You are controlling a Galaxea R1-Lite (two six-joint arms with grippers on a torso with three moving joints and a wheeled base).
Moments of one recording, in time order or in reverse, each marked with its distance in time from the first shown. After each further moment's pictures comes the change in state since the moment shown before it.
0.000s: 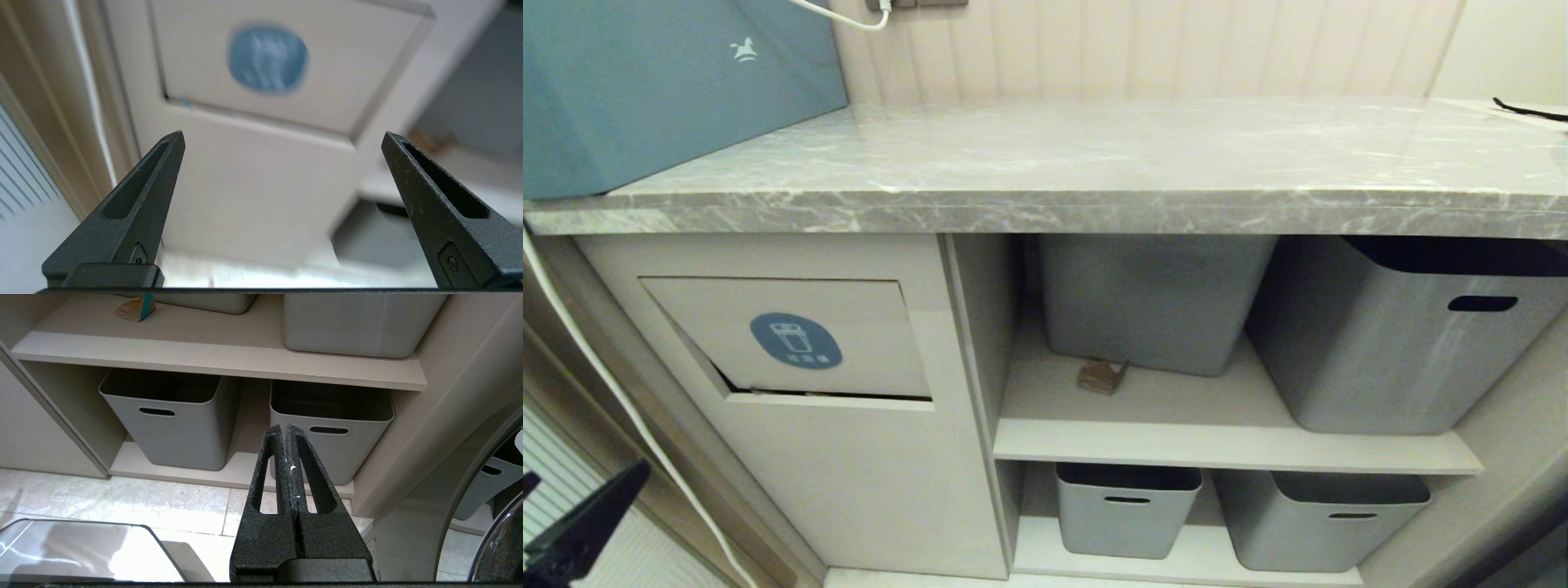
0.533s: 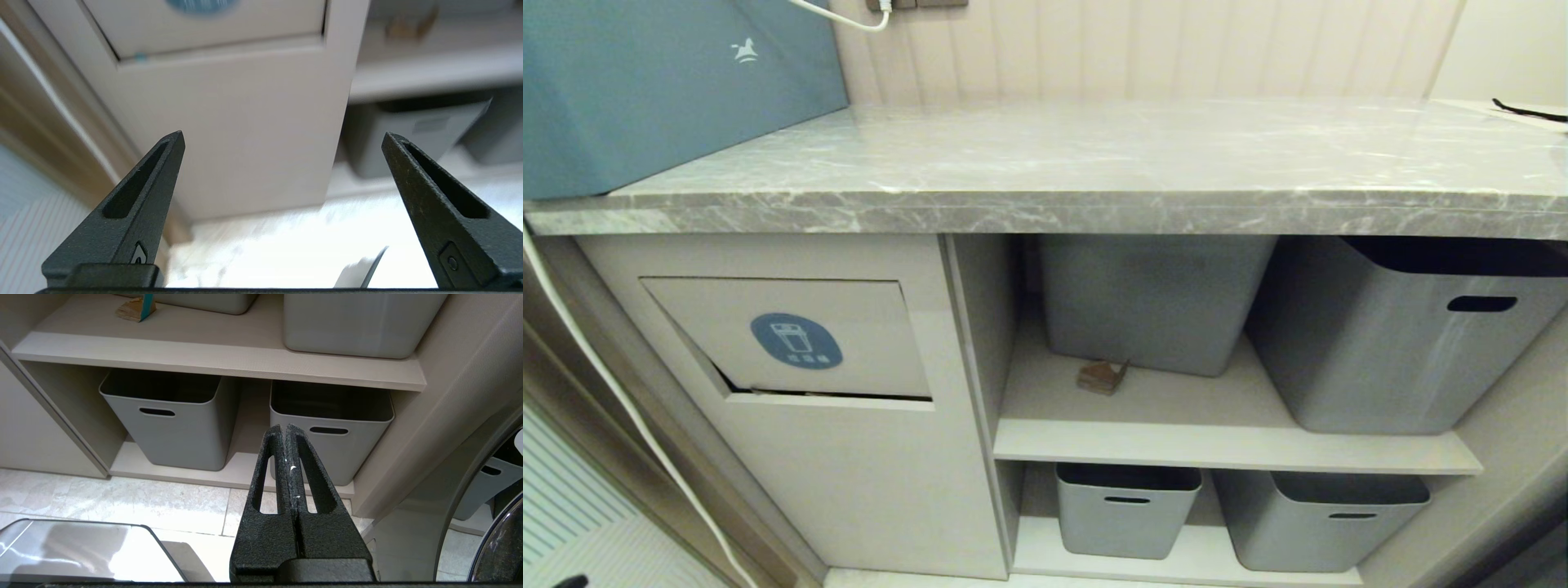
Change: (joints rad) left arm 0.004 -0.281 0.141 0.253 -0.166 0.284; right arm 0.000 0.000 0.000 0.000 0.000 0.000
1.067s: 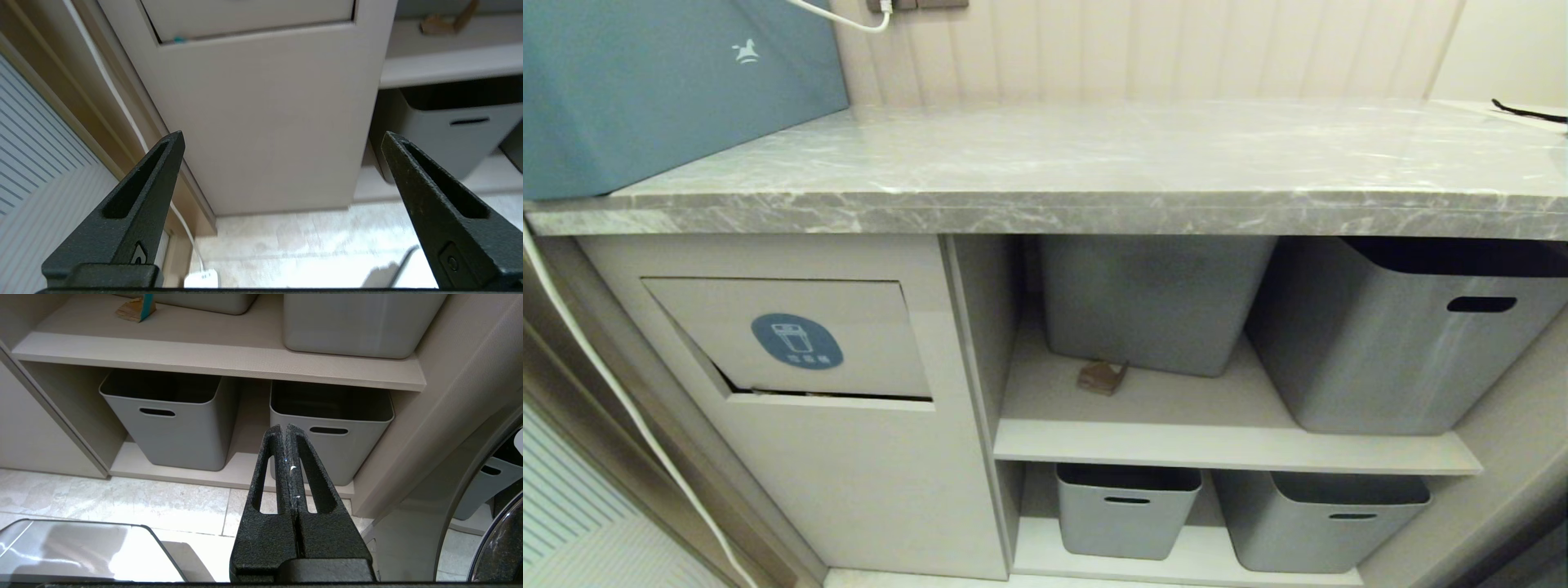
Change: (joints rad) left arm -0.034 -0.363 0.012 0.268 0.141 -0.004; right arm -0.001 0.000 0.000 0.000 0.000 0.001
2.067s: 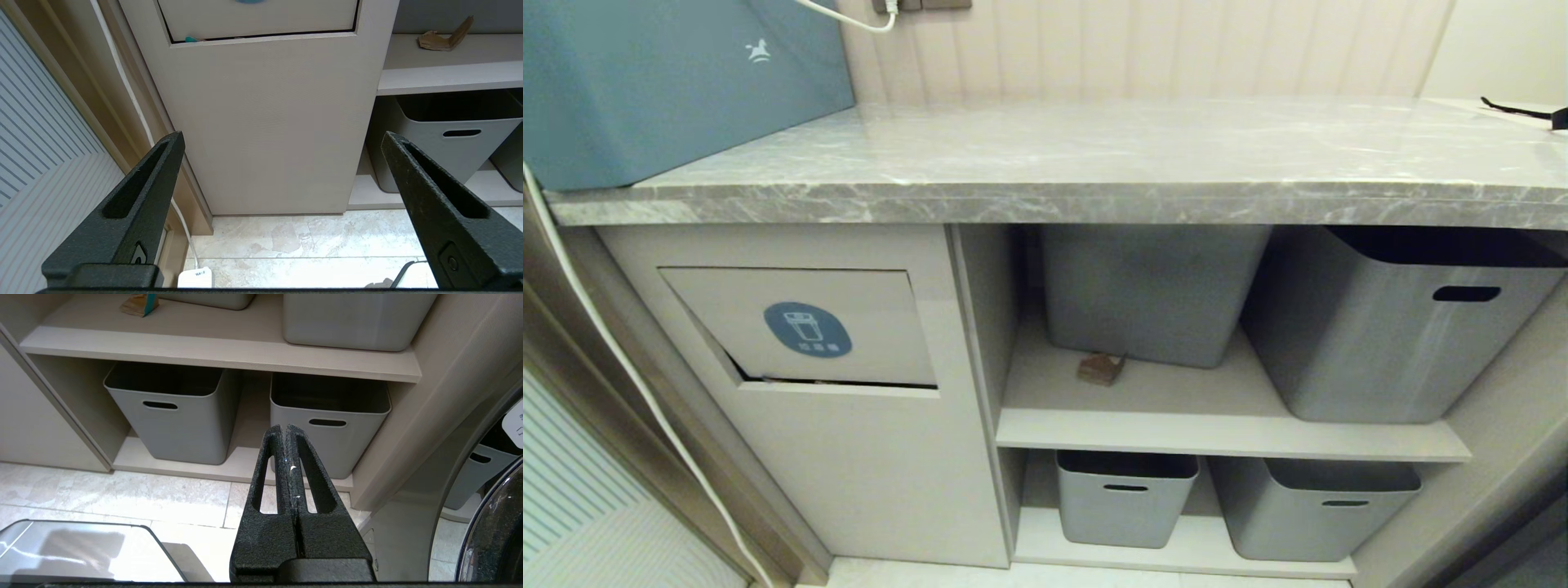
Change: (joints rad) left arm 0.000 -0.027 0.006 0.001 0.019 -0.043; right arm 0.000 0.000 0.000 0.000 0.000 0.000
